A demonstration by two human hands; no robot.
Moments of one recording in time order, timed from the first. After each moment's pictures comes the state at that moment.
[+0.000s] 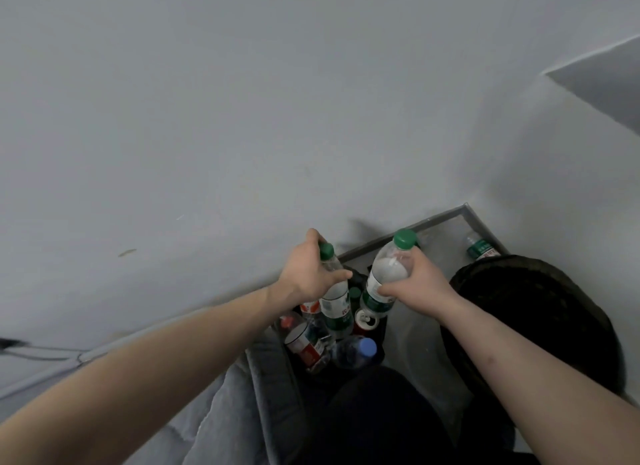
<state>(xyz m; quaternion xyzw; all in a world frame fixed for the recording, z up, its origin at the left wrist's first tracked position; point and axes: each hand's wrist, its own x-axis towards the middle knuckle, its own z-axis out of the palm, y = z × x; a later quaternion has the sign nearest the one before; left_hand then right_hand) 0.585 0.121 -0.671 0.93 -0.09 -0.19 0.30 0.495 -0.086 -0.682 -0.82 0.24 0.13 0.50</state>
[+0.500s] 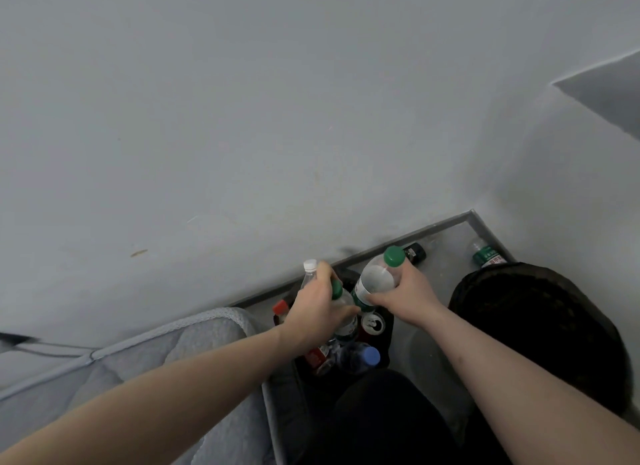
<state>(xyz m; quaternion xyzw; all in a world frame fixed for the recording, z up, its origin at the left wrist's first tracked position) 0.527 0.131 -0.668 0.92 -0.09 -0.22 0.32 0.499 -0.061 -0.693 -0.82 0.22 0.11 0.51</state>
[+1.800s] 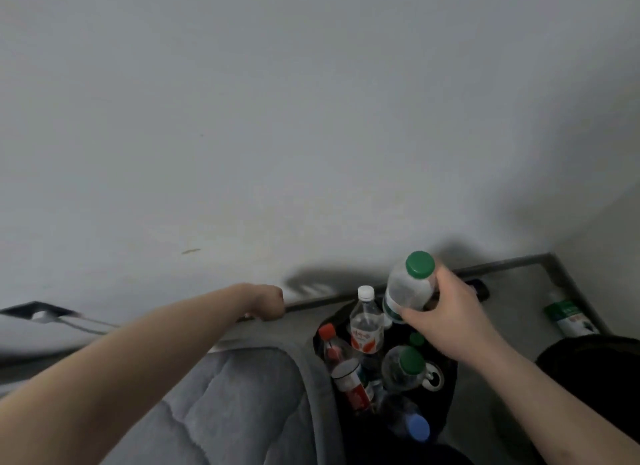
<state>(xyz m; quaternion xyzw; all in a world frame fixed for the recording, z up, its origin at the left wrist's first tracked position) 0.672 0.313 -0.713 0.88 -0.04 -0.47 -0.06 0.550 -0.012 -0.641 -0.88 0.08 0.06 0.47</state>
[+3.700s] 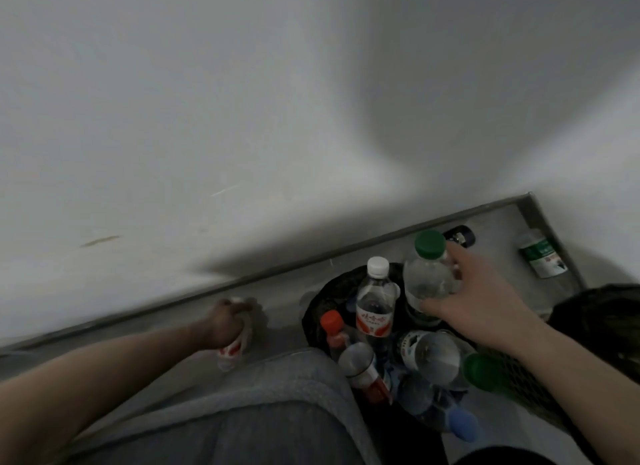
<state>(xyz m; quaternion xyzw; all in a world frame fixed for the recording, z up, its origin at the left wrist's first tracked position) 0.646 0.422 -0.910 0.86 -0.05 -0.49 0.15 0.582 0.028 -0.684 -0.88 0.21 0.22 0.37</state>
